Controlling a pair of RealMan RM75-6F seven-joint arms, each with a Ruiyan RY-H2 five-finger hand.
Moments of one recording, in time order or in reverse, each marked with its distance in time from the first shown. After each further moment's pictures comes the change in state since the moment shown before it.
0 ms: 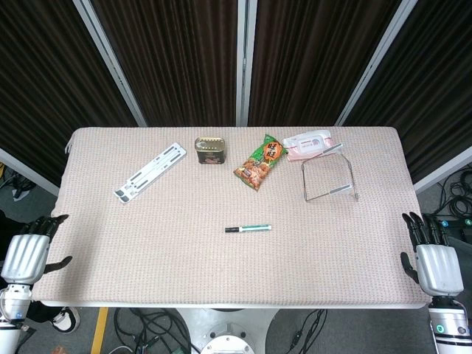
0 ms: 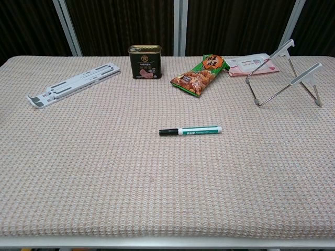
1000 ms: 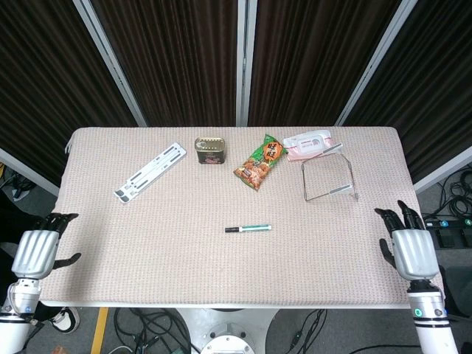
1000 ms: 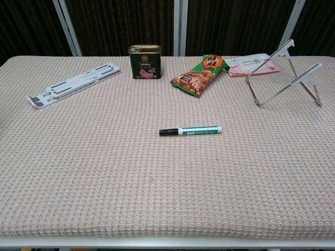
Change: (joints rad) left arm -0.032 -0.013 -0.016 -0.051 -0.024 -0.044 0.025; right arm 0.100 -0.018 0.057 -0.138 0.027 -0.085 -0.186
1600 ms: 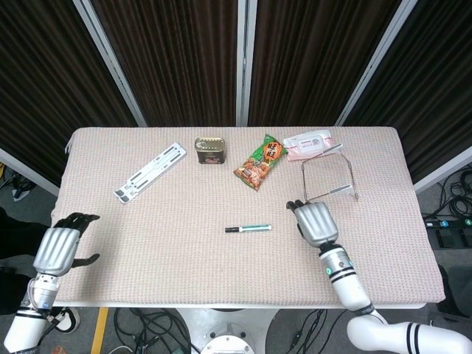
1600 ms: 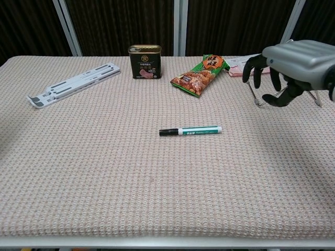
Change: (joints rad) left arm -0.045 0.004 0.003 -0.106 -0.015 -0.068 0.059; right arm 0.400 -0.303 0.108 -0.016 0.419 -0.317 -0.491
